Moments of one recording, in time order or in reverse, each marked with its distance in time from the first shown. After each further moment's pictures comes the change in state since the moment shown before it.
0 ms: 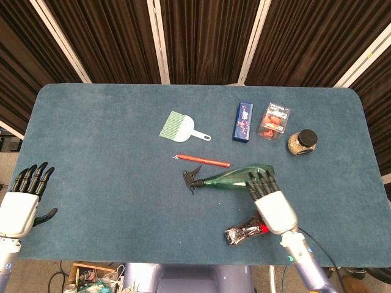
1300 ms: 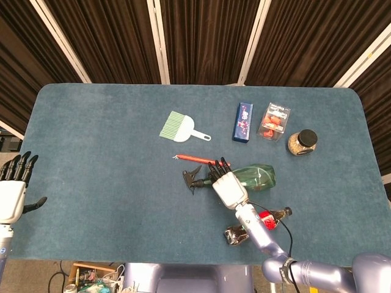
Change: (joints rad) left arm -0.034 -0.004 -0.073 0.043 -0.167 -0.094 -0.030; right arm 0.344 -0.305 0.098 0.332 0.361 -0.241 -0.241
